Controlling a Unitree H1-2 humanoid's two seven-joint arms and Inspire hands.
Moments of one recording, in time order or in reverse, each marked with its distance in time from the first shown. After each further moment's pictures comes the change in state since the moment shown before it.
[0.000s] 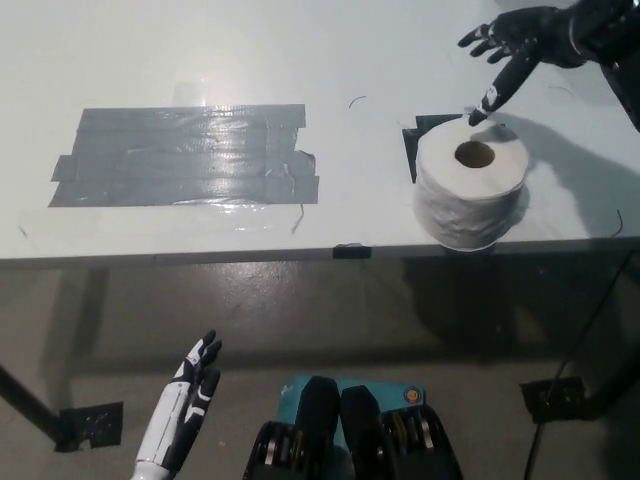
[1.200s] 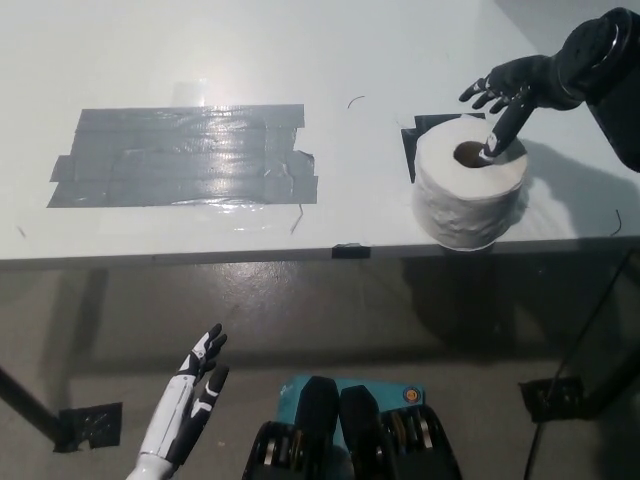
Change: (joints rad) left_arm -0.019 0.009 -0.009 0.001 0.032 -0.001 0.000; right_arm 0.073 0.025 -0.039 0.039 -0.116 -0.060 0.045
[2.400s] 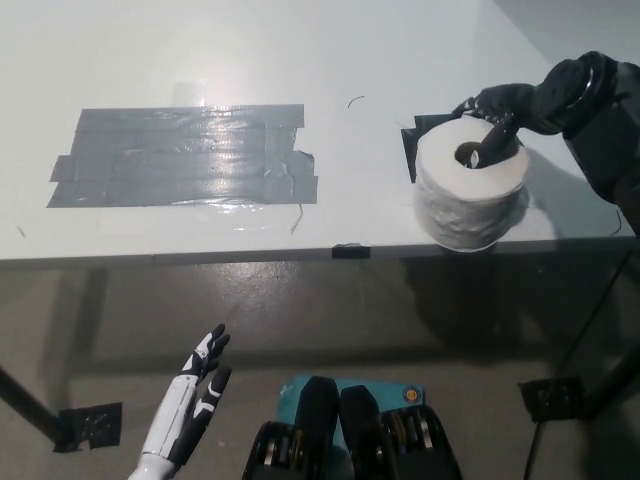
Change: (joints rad) left_arm -0.001 0.000 -0.004 0.000 0.002 -0.005 -0.005; right_arm 0.035 0.062 -0.038 0.096 -0.069 -0.060 -0.138
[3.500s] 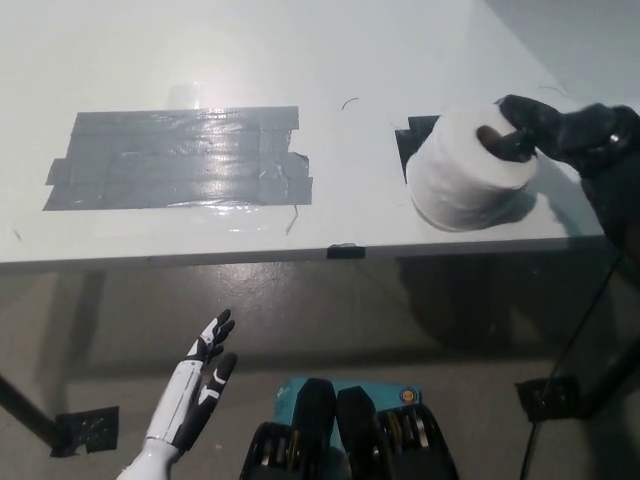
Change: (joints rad) left_arm -0.034 -0.002 -0.002 0.001 0.010 0.000 -0.006; right_arm 0.165 -0.017 -0.398 -0.027 0.123 -0.076 -0.214
